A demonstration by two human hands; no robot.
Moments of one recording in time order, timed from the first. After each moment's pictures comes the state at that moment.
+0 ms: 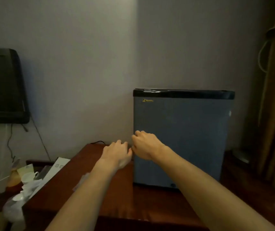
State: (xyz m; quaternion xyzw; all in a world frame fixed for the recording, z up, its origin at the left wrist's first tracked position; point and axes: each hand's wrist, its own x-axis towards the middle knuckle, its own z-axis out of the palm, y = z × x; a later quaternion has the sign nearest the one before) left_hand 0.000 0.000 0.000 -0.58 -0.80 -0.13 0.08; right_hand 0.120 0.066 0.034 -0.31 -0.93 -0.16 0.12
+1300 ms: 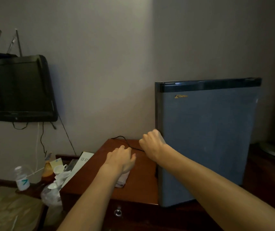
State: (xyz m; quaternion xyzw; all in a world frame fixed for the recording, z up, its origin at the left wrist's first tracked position) left_hand -0.044 -0.064 -0.038 -0.56 -0.82 -0.07 0.08; right_hand 0.079 -0.002 0.017 -0.30 -0.87 -0.39 0.00
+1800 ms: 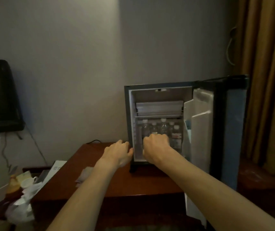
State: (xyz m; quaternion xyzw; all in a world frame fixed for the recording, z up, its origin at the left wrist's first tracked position) left_hand 0.042 -0.067 -0.023 -0.64 -0.76 -0.11 0.09; right_hand 0.199 -0.054 0.015 -0.50 -0.84 -0.20 0.06
